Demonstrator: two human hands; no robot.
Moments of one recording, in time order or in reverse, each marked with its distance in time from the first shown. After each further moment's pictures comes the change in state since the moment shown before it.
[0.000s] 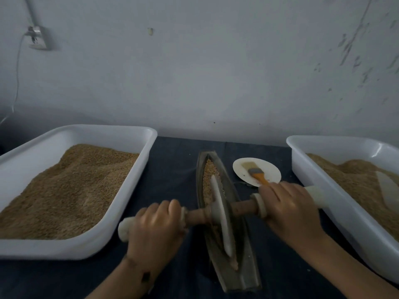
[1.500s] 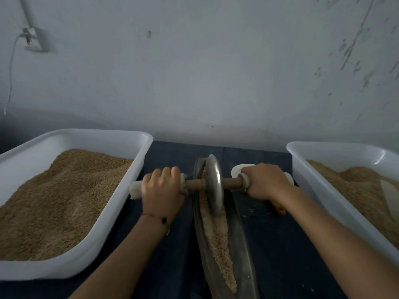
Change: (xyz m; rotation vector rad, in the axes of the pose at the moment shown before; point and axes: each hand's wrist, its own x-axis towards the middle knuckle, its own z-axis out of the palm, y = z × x) left_hand 0.076 -0.022 0.067 0.111 0.004 -0.159; right_hand 0.079 0.051 0.079 0.088 -0.780 0.230
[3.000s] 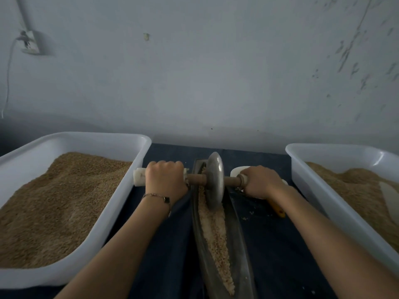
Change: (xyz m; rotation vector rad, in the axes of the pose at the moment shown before) left_hand 0.045 0.000 0.001 0.188 -0.277 0.034; right_hand 0.019 0.006 0.011 0.244 -0.088 0.099
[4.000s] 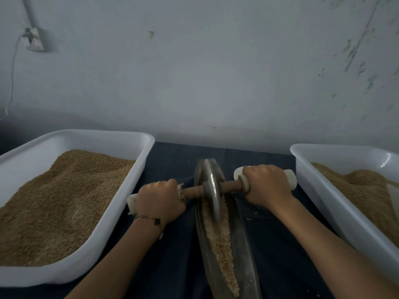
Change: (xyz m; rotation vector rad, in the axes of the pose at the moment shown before) left_hand -0.040 -0.013 0.014 -0.230 -0.060 -0.093; right_hand -0.029 -0.018 0.004 -0.392 0.514 -0.257
